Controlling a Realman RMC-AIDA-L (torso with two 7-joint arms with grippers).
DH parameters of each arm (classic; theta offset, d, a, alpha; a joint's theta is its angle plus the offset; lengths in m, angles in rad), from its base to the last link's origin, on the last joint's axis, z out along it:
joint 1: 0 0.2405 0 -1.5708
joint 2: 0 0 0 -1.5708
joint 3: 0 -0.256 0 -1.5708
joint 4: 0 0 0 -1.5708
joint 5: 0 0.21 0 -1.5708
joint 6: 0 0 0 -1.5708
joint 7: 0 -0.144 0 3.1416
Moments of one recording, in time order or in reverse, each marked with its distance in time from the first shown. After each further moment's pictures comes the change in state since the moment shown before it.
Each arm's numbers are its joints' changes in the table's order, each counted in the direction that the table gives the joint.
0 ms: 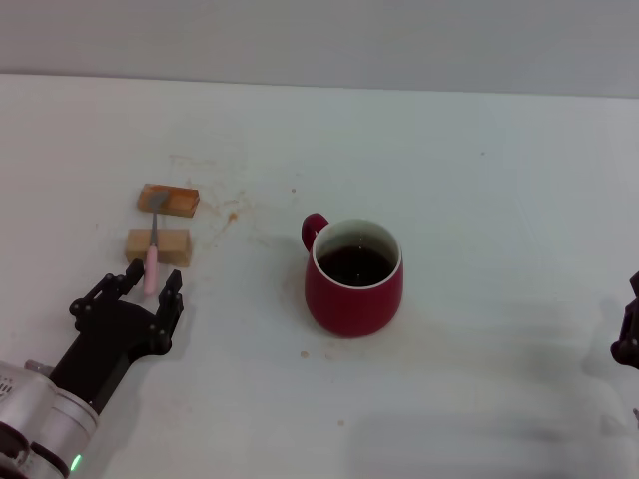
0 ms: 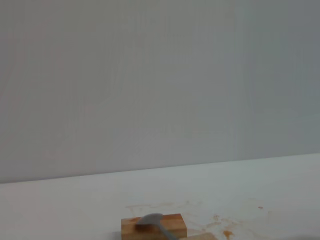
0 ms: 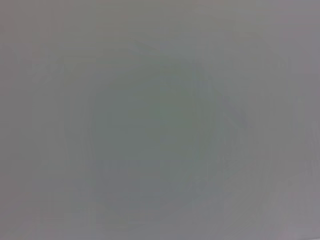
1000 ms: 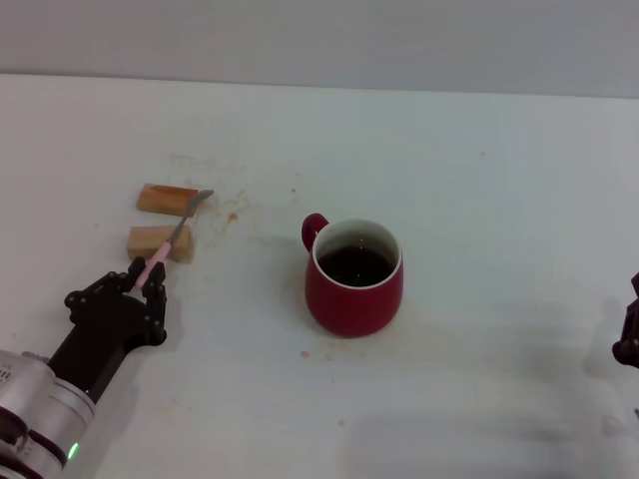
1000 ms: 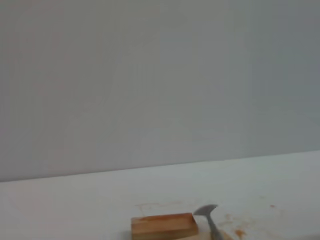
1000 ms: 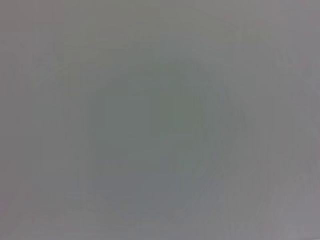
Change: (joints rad) left arm -0.023 0.000 0.007 -0.014 -0.024 -0.016 0.000; right arm 0.000 -0.002 0.000 0.001 0.000 0.000 0.000
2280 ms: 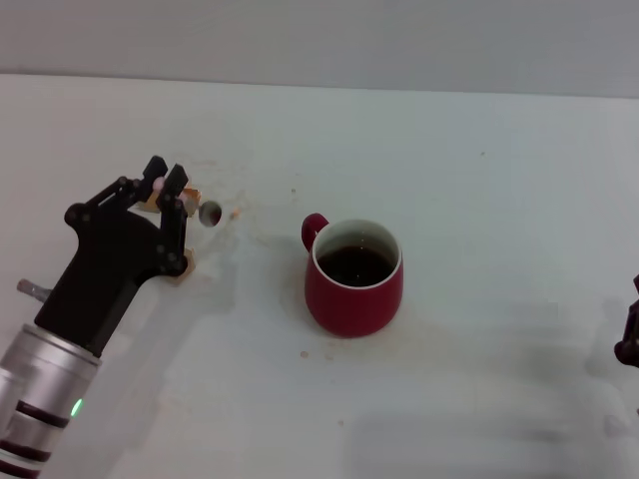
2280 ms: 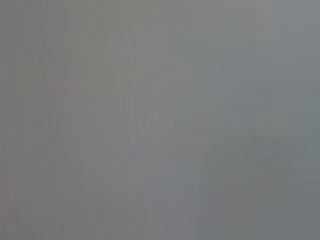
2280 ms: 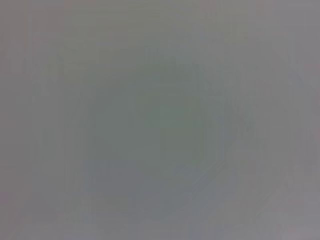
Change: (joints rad) left arm -0.047 0.019 -0.030 0.029 0.070 0.374 -0.028; right arm -0.003 0.002 0.000 0.000 0.001 -0.008 0.000
